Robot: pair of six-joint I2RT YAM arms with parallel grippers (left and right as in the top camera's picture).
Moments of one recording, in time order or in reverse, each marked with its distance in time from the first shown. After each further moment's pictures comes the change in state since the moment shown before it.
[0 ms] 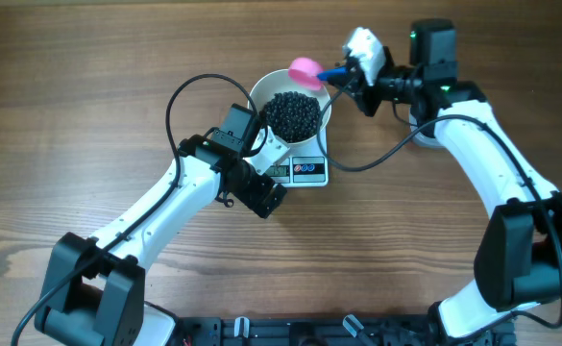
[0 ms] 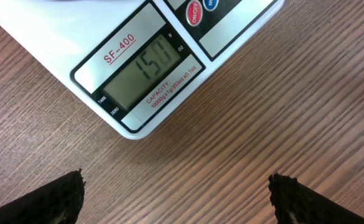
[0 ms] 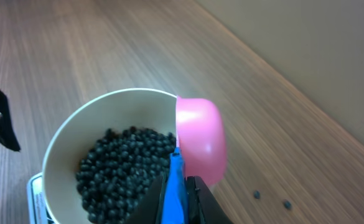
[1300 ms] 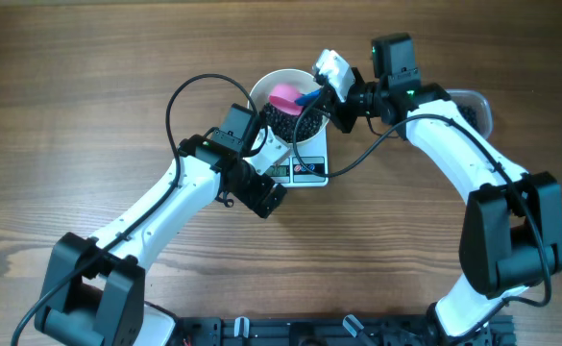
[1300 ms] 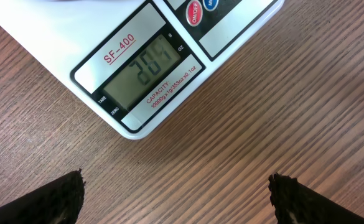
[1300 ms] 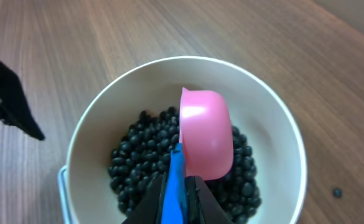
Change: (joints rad) left arm 0.000 0.000 0.000 0.000 0.000 0.000; right arm 0.093 0.082 0.001 -0.077 0.039 0.043
